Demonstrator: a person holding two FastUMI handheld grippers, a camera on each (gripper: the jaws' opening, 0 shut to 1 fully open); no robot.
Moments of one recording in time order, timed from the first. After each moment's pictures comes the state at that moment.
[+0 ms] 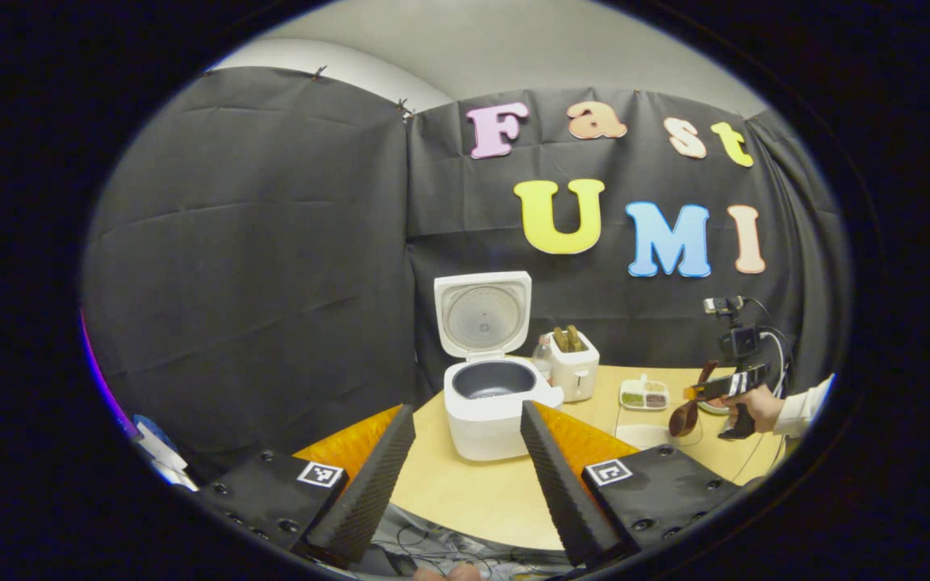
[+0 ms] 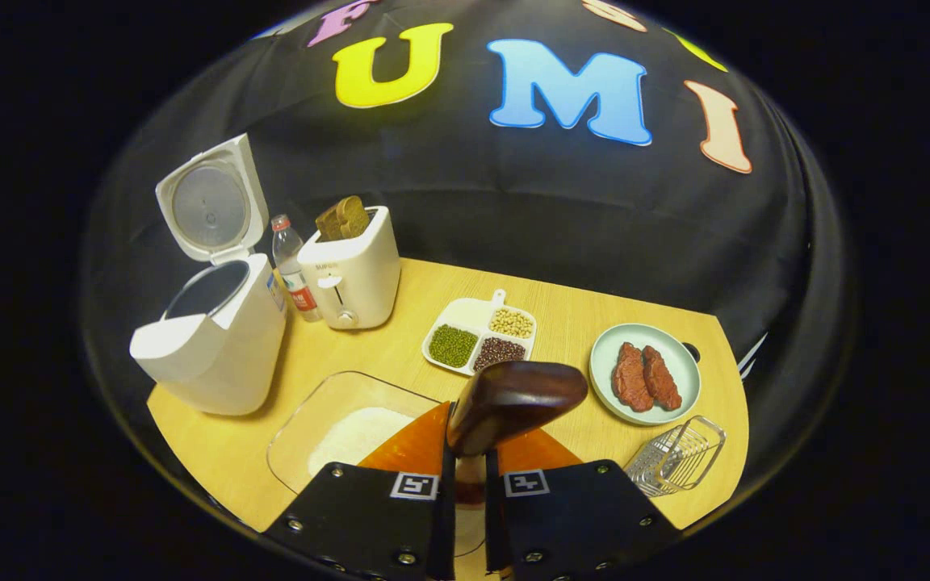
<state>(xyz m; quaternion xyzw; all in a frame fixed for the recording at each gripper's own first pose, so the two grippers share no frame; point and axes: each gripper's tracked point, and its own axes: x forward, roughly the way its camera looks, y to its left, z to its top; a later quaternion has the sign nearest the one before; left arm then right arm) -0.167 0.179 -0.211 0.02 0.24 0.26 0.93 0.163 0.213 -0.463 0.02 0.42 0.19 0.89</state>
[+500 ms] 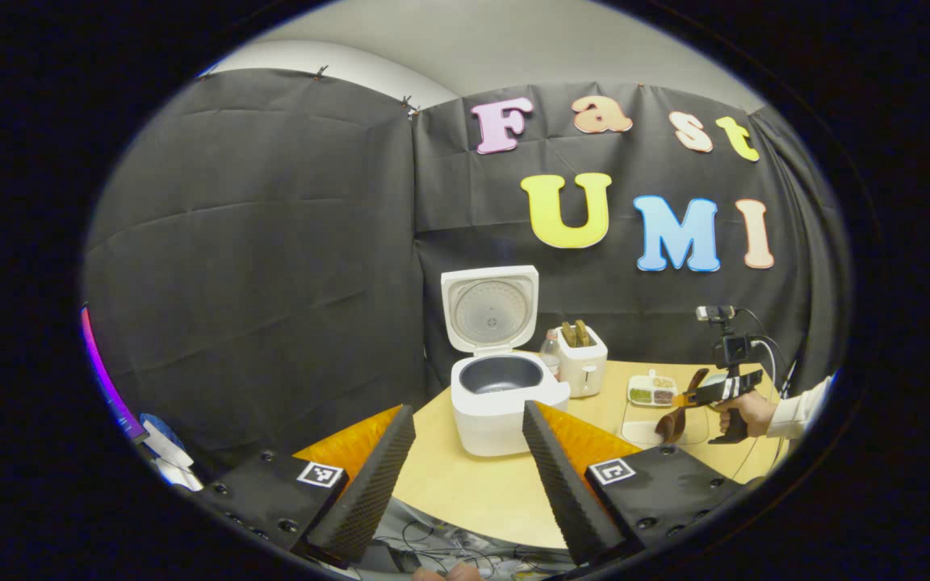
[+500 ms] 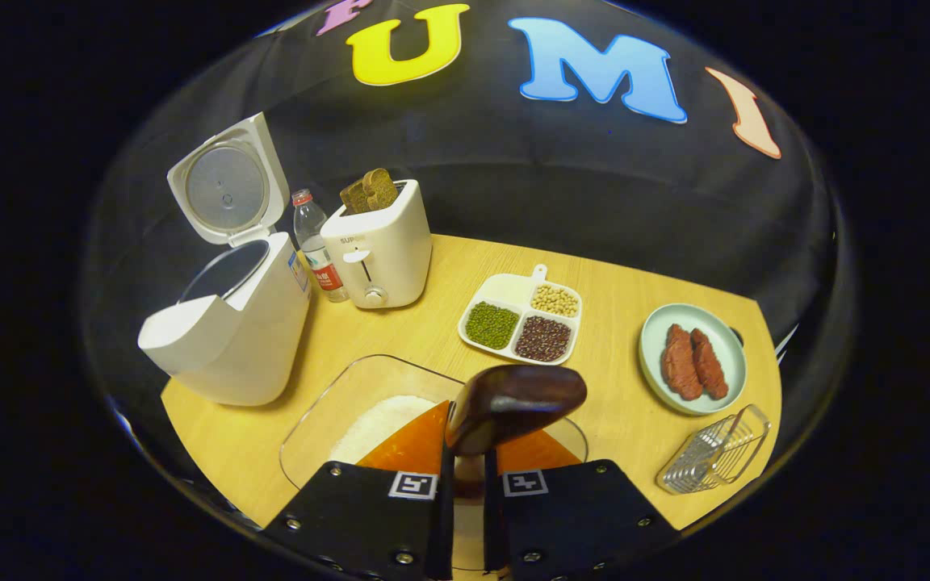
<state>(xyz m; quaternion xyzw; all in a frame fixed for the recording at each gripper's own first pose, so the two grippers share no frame) -0.172 0.181 -0.213 0.02 0.25 0.28 0.92 0.154 0.262 -0.481 0.10 0.46 0.23 0.85</state>
